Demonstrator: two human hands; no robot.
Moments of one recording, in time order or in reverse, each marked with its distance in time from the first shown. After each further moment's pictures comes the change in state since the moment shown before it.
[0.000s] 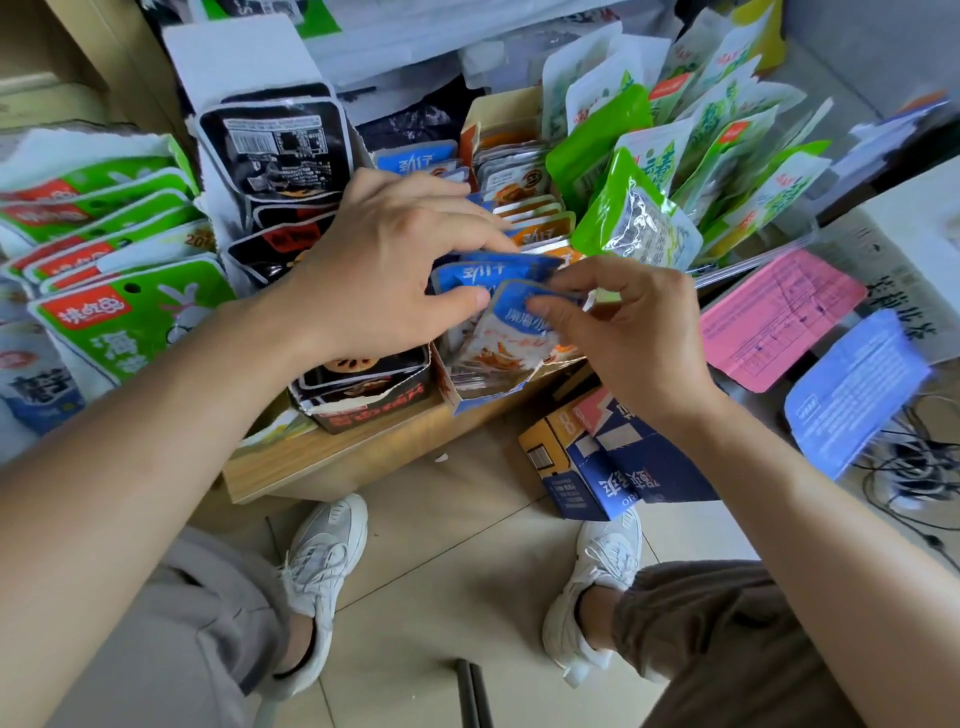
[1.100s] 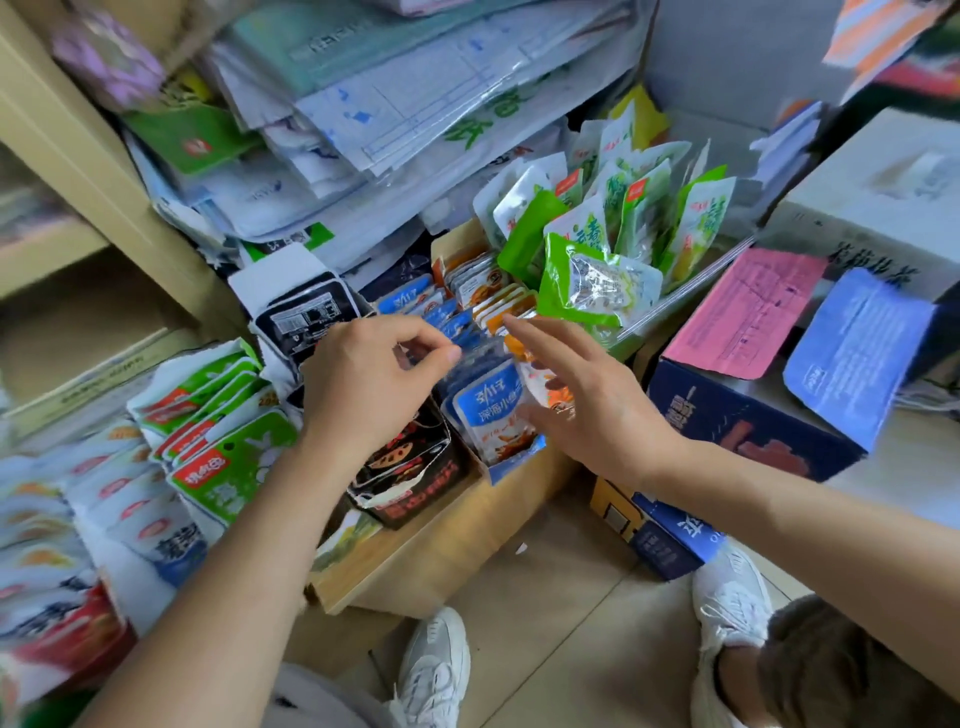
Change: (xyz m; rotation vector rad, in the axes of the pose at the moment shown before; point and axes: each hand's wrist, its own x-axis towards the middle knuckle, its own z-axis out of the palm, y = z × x) left_hand -0.012 0.024 -0.018 0.092 0.221 -0.277; right_hand -0.033 0.003 0.017 -0.223 -0.054 -0.151
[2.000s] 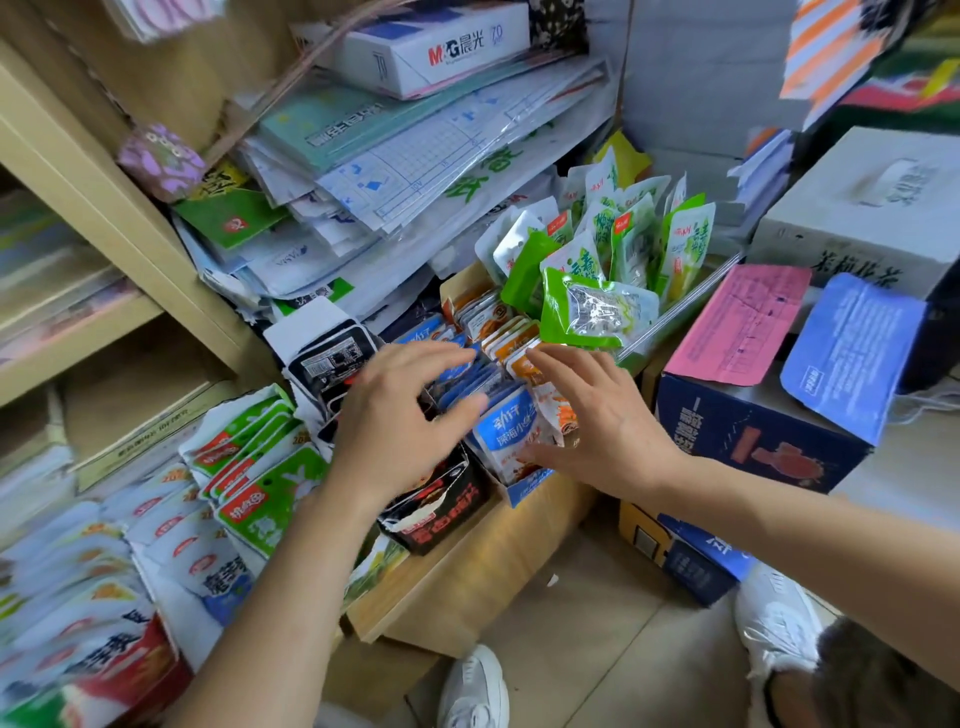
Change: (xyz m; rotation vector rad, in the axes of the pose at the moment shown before) left_hand -0.011 0.003 -0.009 -0.034 -0.093 0.180; right_hand -0.007 0.005 0.009 -0.240 0.065 0.090
